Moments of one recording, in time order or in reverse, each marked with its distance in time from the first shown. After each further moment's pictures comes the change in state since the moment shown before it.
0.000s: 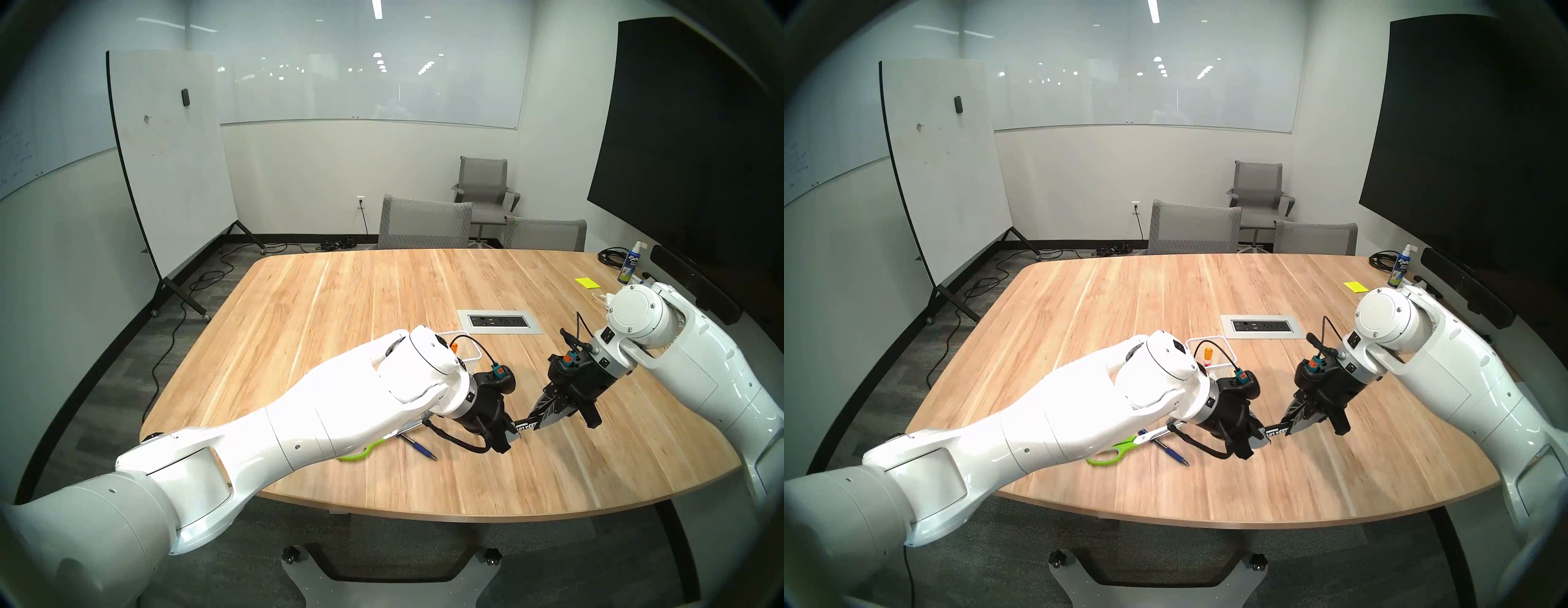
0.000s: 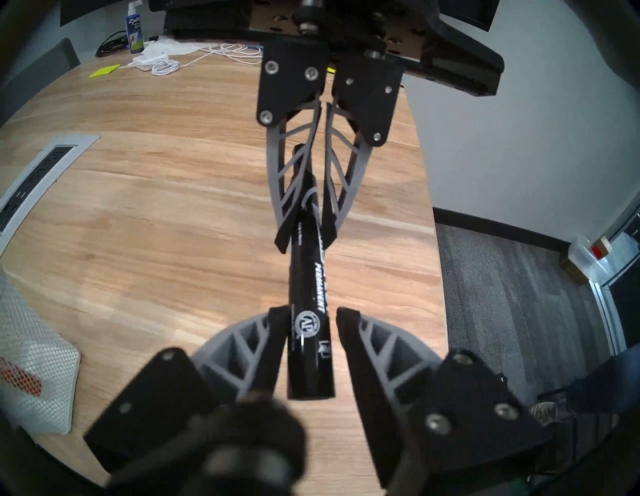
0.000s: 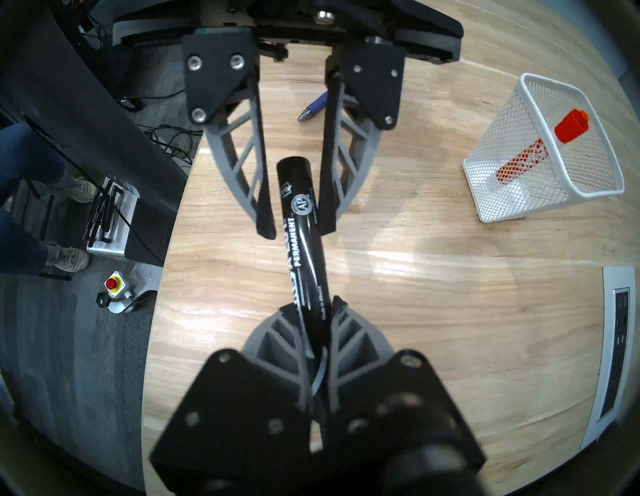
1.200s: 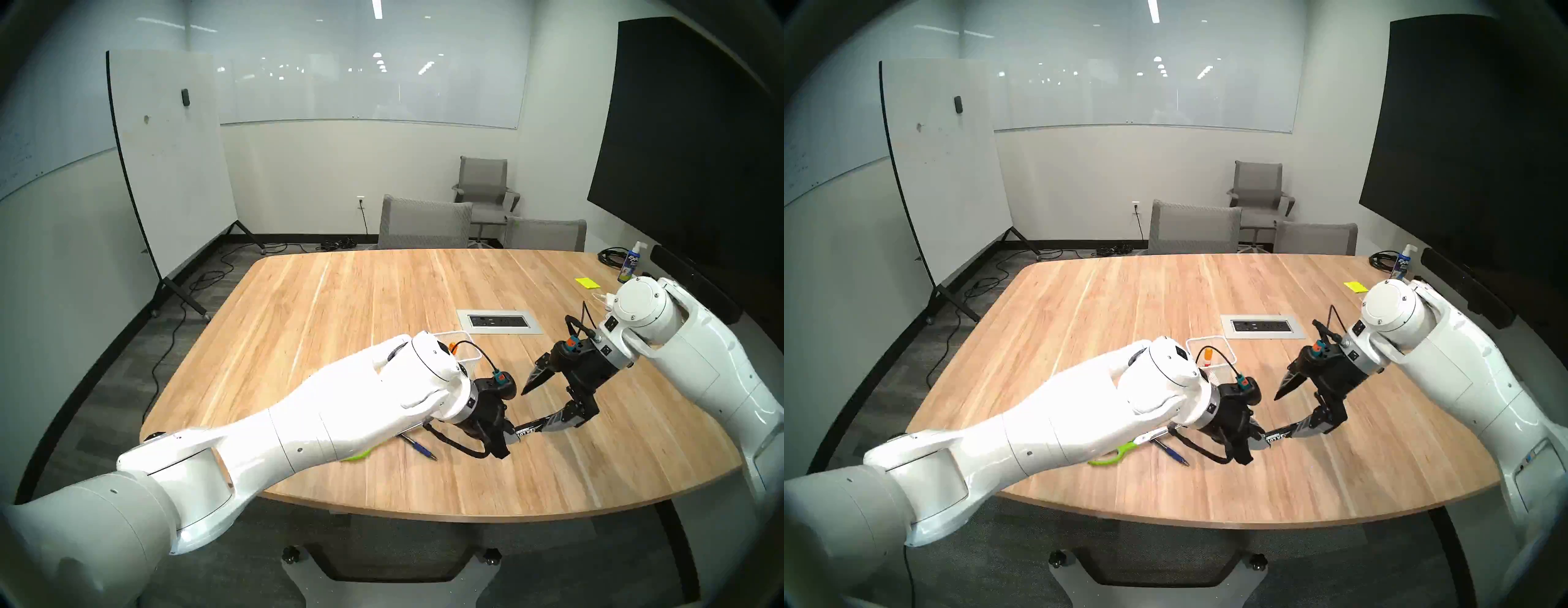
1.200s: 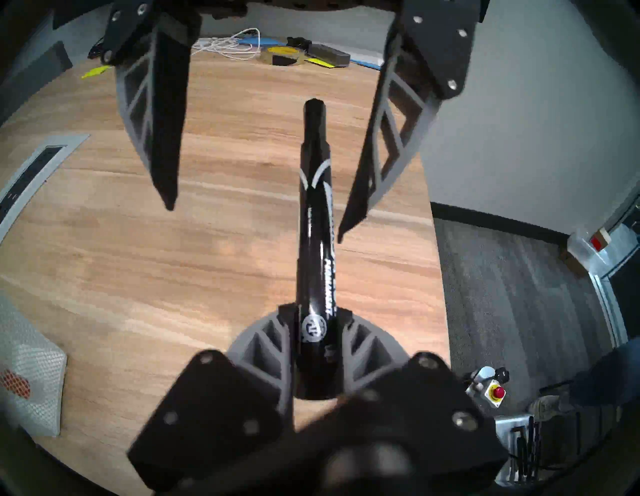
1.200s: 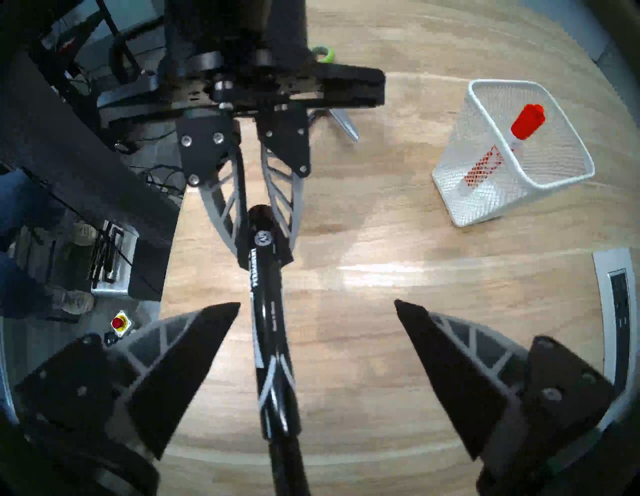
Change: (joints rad) left arm 0.015 -0.002 0.027 0.002 0.010 -0.030 0.010; right arm 0.060 -0.027 0.002 0.102 0.103 0.063 -0.002
